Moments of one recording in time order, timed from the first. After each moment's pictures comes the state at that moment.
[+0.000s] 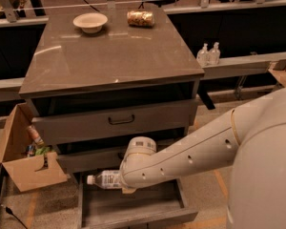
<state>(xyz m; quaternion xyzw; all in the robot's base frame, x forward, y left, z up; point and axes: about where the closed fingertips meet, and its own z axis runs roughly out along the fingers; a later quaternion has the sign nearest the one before) 0.492 0.055 0.509 -0.71 0.68 -0.02 0.18</state>
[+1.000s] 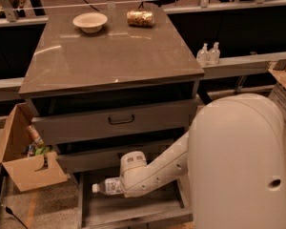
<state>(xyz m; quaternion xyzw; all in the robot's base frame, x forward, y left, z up) 0.515 0.060 0.416 -0.74 0.65 -0.06 0.17</state>
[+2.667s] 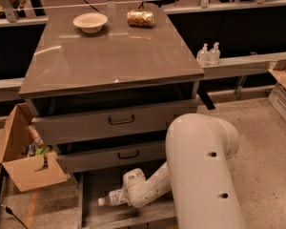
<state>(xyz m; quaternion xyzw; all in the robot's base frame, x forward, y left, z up) 0.535 0.060 0.277 -0.78 0.60 -0.07 0.17</state>
